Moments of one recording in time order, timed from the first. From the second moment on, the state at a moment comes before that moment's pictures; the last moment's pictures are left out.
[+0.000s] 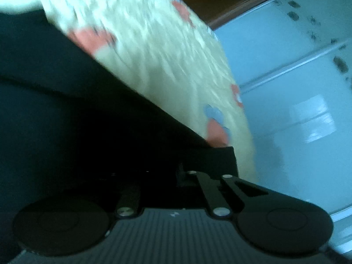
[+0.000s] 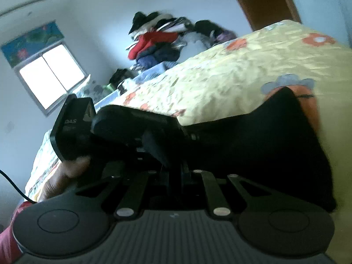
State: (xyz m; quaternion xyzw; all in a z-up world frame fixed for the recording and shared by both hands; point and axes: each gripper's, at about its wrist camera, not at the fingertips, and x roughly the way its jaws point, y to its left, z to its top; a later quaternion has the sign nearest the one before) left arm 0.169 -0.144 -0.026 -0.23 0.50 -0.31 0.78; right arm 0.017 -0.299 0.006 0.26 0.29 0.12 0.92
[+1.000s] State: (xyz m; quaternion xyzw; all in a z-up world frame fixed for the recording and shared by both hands) left arm 0.168 -0.079 0.010 0.05 0.38 -0.16 0.91; right arm 0.078 -0.277 0.010 0.03 0.38 0.07 0.92
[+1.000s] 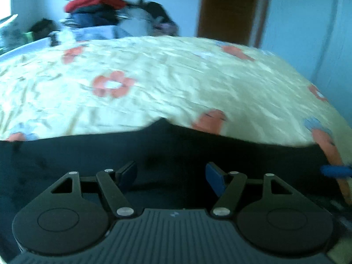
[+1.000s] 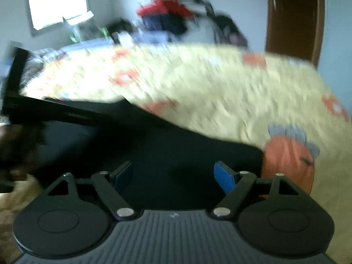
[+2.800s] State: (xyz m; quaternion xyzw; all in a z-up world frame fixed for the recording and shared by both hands) left arm 0.094 0.009 -0.008 0.06 0.35 -0.09 0.93; right arm 0.040 -0.198 -0.023 0.01 0.34 -0.05 0.94
